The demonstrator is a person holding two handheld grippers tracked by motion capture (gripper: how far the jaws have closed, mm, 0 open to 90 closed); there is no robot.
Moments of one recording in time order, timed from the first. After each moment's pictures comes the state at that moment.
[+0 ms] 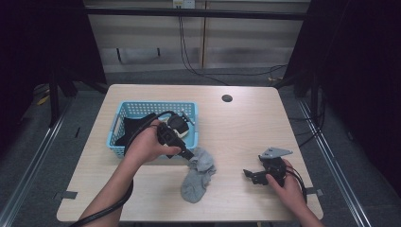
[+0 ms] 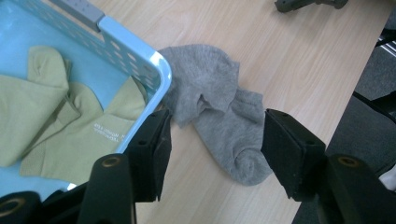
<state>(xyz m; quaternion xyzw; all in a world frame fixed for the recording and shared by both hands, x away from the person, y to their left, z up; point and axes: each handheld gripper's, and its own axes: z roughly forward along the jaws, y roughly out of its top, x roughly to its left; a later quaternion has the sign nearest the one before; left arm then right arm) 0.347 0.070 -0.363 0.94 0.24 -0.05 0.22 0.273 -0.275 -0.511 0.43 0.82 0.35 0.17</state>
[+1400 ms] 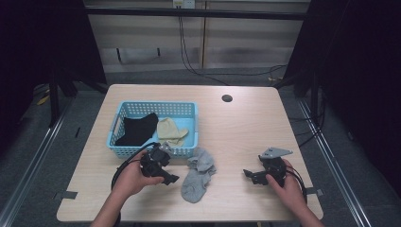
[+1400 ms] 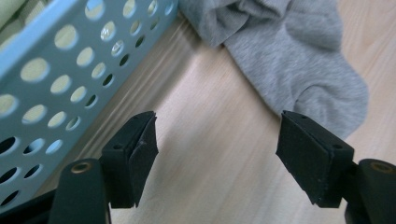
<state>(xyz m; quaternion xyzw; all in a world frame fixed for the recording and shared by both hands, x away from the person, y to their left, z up) 0.312 0.124 -0.457 0.94 0.24 0.01 0.25 0.273 -0.275 -0.512 0.43 0.82 0.35 0.17</state>
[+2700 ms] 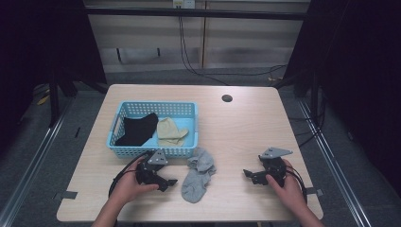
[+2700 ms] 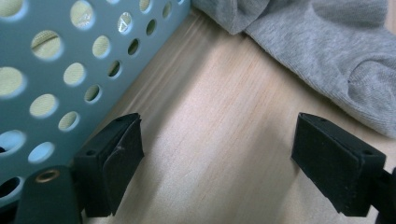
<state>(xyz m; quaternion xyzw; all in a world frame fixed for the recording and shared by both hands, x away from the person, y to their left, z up) 0.307 0.146 -0.503 0.91 0.20 0.06 0.36 0.273 -0.275 -0.512 0.43 0.82 0.35 0.17</state>
